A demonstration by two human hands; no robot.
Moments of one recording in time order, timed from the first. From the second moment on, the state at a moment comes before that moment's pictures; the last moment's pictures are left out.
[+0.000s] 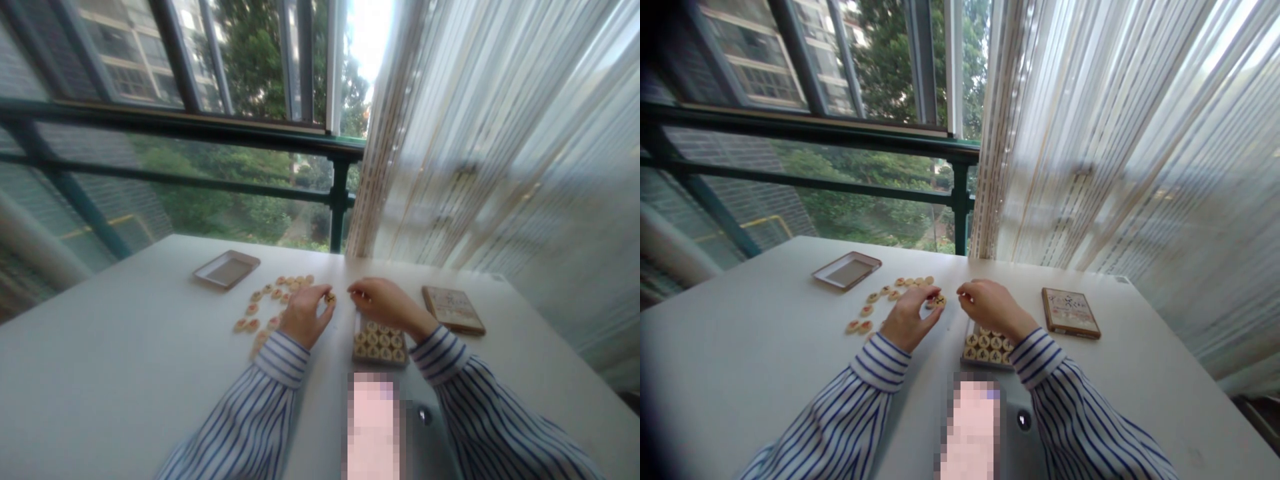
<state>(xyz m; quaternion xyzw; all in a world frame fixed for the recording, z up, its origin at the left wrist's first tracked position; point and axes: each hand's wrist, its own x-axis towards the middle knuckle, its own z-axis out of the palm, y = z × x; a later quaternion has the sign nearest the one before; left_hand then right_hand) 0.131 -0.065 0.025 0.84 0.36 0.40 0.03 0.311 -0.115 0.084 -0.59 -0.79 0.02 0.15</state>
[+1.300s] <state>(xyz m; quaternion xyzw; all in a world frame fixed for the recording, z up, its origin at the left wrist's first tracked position) 0.178 -0.078 -0.003 0.81 0.30 0.47 0.16 0.337 -0.118 0.038 -0.57 -0.71 0.22 0.34</state>
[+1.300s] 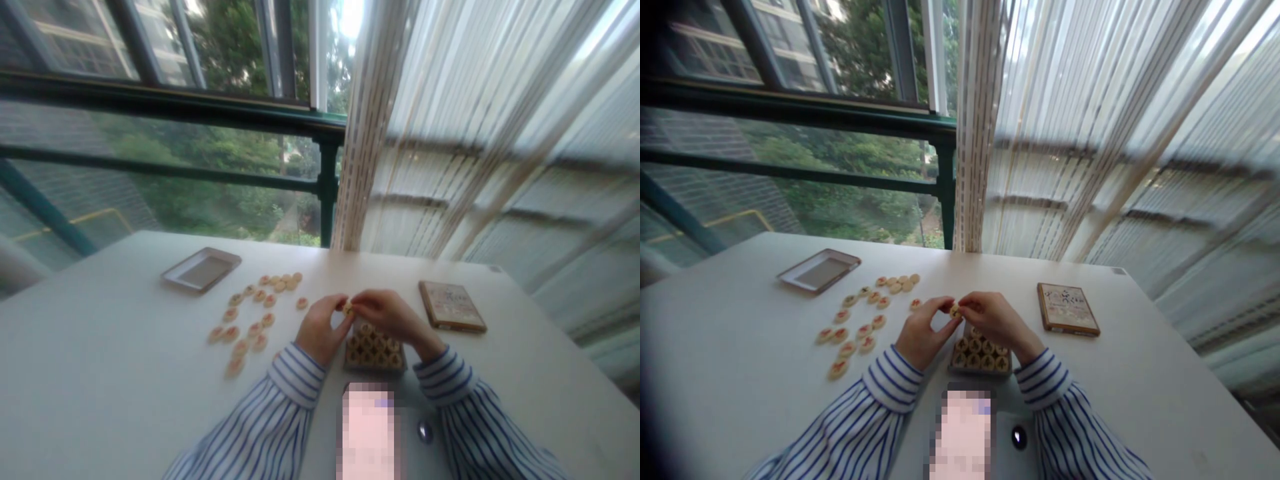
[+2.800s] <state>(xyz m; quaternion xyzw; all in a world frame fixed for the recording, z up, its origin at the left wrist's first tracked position) 0.172 -0.073 -0.012 0.66 0.41 0.44 0.45 0.333 -0.122 0.036 -0.56 -0.79 0.12 0.23</state>
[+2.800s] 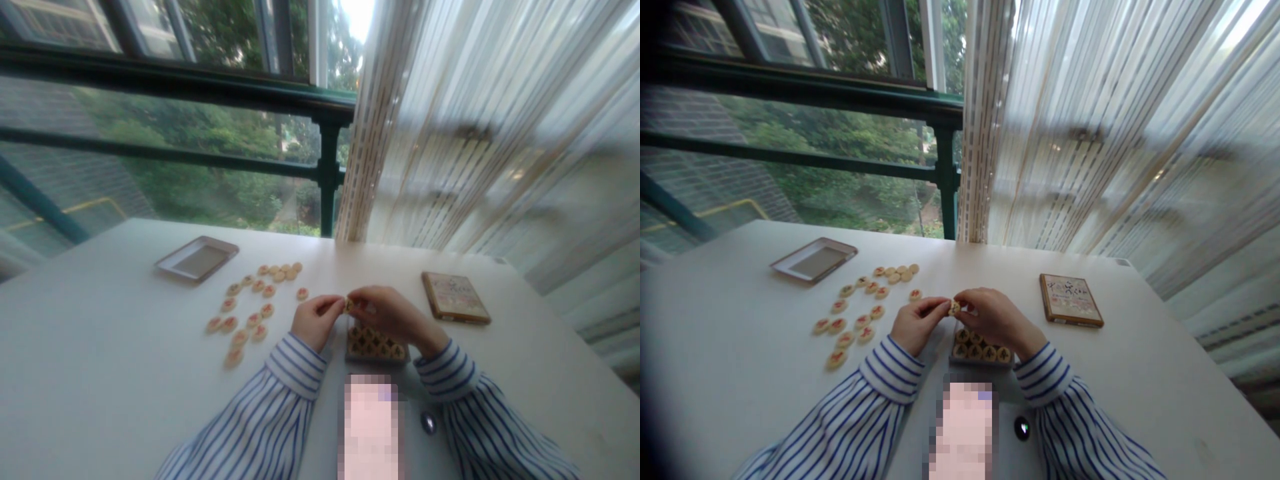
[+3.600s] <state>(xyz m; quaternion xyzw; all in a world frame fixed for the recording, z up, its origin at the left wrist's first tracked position) 0.175 -0.075 -0.015 0.64 0.41 0.42 0.50 0.335 -0.124 0.037 -0.55 -0.81 0.07 0.19</state>
